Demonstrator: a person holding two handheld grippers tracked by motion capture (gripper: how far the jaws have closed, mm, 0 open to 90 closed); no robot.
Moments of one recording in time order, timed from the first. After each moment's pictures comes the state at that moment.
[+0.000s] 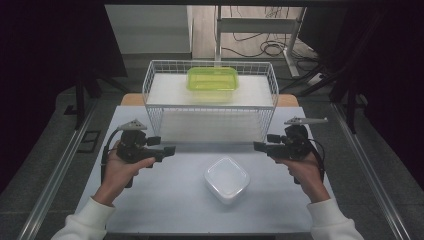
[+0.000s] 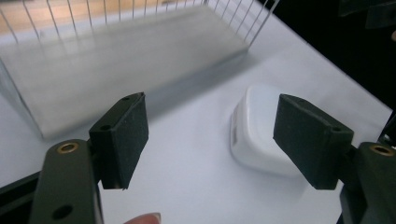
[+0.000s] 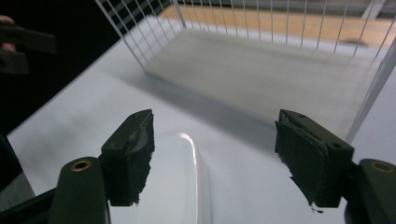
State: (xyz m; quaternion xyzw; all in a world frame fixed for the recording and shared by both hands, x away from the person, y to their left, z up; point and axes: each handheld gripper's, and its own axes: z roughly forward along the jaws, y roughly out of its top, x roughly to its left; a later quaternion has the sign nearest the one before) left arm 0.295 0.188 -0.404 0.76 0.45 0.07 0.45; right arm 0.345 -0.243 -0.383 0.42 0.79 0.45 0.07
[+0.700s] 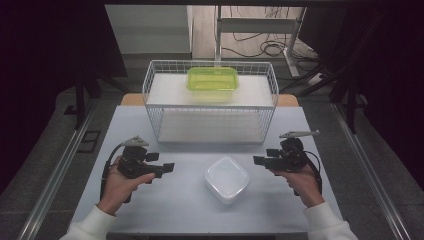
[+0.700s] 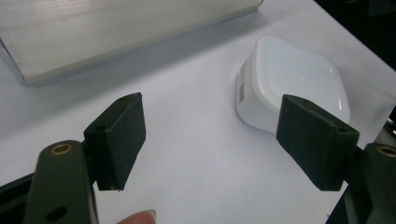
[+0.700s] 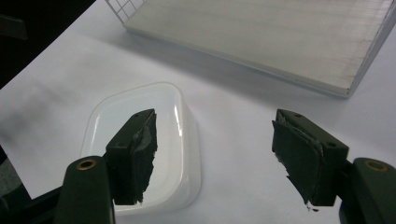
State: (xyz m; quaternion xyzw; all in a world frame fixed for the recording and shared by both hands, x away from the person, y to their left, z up) left arm 0.281 0.186 -0.437 0.78 0.46 0.05 0.42; right arm 0.338 -0.247 -0.419 0.44 0.80 0.41 0.05
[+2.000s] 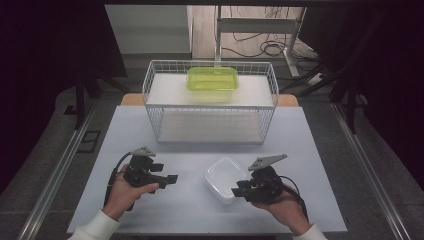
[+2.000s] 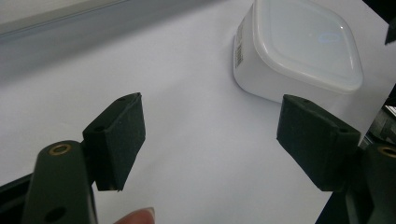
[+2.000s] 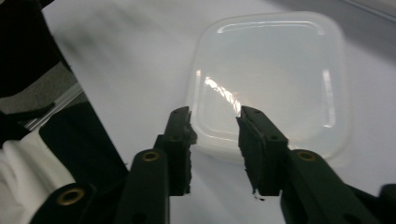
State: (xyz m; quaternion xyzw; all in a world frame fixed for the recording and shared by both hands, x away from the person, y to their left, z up) left arm 0.276 0.178 -0.464 0.80 0.45 0.02 0.40; right arm 0.268 -0.181 -0.432 0.32 0.88 0.36 0.00
